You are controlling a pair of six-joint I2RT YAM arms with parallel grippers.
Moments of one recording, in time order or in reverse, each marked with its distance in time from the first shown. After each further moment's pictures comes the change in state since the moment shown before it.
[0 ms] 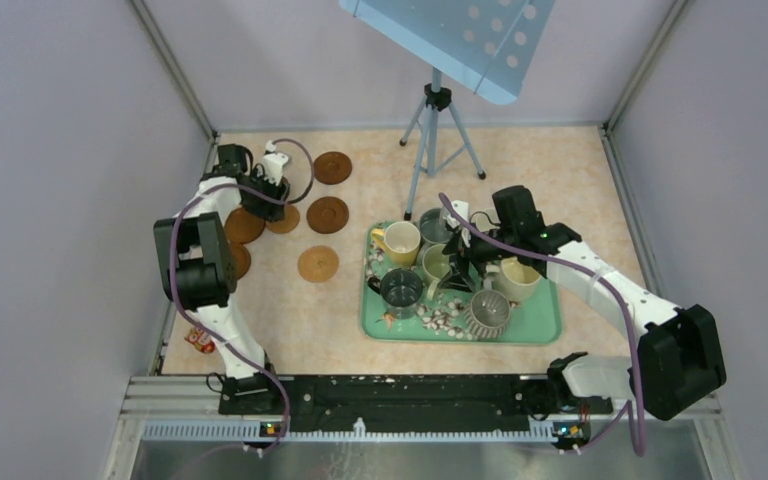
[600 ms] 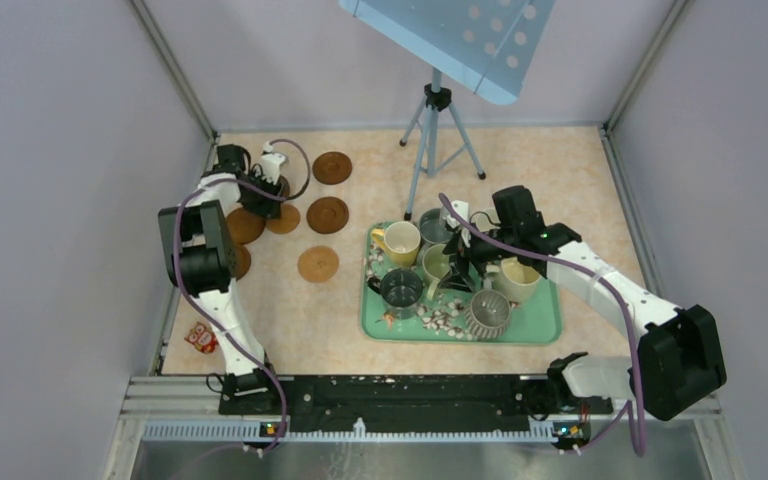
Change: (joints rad) left arm 0.024 0.157 0.101 0.035 -0.010 0.000; right arm 0.000 0.000 0.000 0.000 0.008 0.000
